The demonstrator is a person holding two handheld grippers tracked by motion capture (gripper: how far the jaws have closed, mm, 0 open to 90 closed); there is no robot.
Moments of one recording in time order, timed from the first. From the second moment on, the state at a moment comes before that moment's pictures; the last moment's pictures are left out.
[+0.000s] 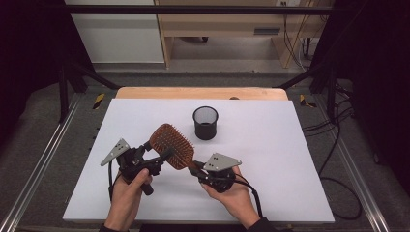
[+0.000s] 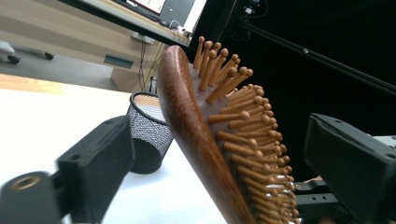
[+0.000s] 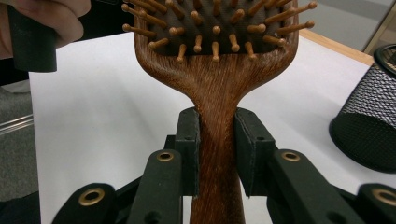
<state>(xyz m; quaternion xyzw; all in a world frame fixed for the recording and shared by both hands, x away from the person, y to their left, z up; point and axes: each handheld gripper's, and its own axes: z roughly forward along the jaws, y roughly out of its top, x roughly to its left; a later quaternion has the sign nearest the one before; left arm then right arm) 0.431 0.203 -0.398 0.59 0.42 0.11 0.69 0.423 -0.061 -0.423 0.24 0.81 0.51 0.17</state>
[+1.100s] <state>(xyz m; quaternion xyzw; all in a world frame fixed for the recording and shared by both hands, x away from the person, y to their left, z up) 0.424 0.209 -0.400 0.53 0.46 0.06 0.71 0.414 -0.041 -0.429 0.21 0.82 0.50 0.18</state>
